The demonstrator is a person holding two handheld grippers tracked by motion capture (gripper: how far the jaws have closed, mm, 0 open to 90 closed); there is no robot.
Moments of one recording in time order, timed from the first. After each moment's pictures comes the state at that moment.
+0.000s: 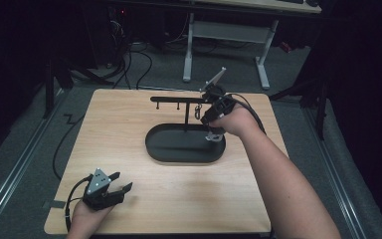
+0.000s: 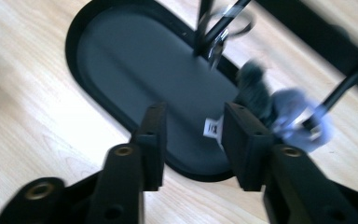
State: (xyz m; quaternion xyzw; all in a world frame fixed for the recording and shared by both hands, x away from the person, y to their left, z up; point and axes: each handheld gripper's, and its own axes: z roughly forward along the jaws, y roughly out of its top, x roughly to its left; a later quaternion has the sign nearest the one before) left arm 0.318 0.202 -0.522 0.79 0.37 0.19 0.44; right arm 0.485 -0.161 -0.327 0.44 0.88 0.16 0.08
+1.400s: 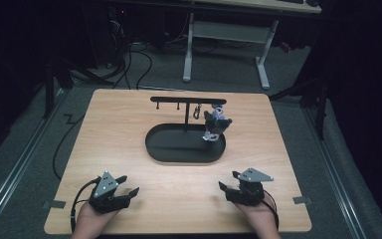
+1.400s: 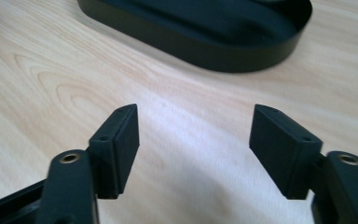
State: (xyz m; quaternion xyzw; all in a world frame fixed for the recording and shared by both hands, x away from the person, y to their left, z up) left arm 0.311 0.186 -0.523 0.81 0.35 0.17 0.45; right arm 0.295 -0.257 -0.510 0.44 0.78 0.40 0.22
